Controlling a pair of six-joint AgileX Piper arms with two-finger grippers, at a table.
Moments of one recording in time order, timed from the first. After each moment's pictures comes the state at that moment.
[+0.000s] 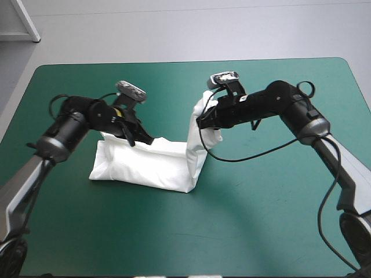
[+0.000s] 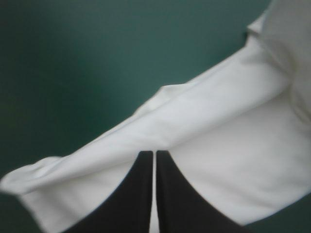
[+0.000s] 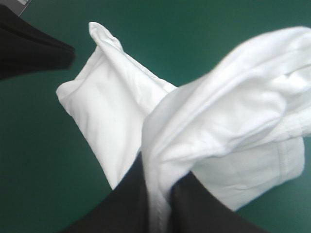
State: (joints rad) left arm -0.35 1.51 -1.38 -0.10 0.93 0.30; right arm 0.41 1.66 -1.54 0.73 0.90 -0.48
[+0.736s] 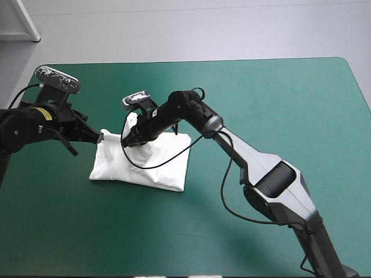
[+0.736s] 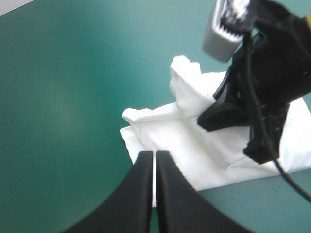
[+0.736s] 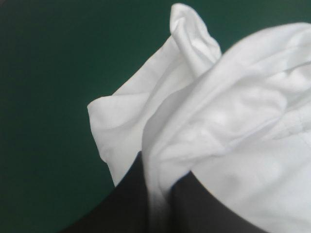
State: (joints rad) left arm -0.22 1.18 -1.47 0.01 1.16 0.25; right arm 0.75 2.30 -2.28 0.61 1.02 -0.26
